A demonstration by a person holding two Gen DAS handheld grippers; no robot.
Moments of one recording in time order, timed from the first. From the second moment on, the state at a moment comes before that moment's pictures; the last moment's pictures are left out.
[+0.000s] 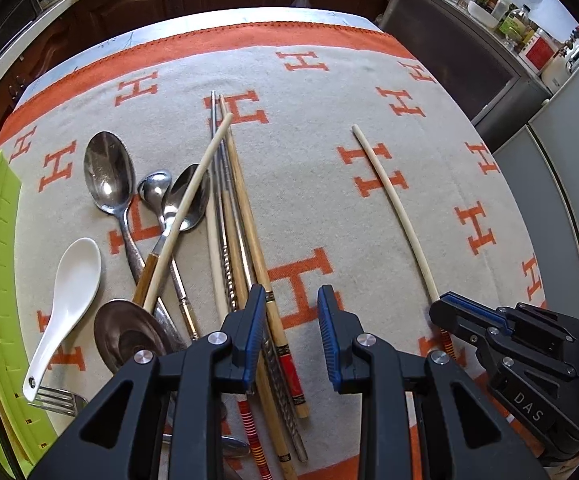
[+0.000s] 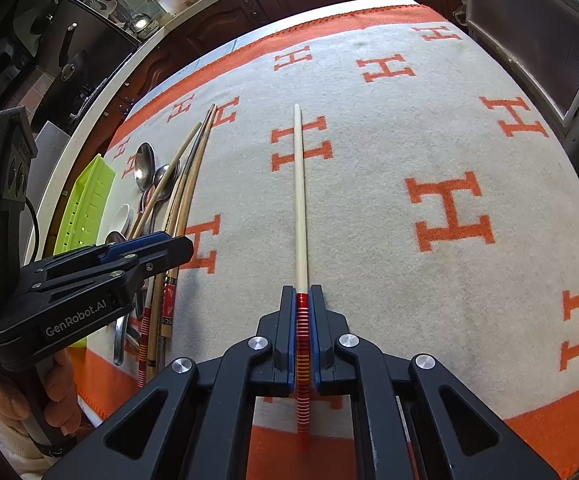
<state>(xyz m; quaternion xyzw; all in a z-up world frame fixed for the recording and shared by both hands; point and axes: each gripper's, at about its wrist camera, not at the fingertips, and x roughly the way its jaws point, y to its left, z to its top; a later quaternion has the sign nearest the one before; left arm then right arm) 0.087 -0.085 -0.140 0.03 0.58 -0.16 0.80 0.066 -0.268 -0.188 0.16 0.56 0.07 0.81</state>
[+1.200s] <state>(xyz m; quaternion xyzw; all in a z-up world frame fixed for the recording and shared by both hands) 0.044 0.023 -0.047 -0.04 0.49 -0.08 0.87 0.067 -0.232 -0.142 0.19 0.54 0.14 0.81</state>
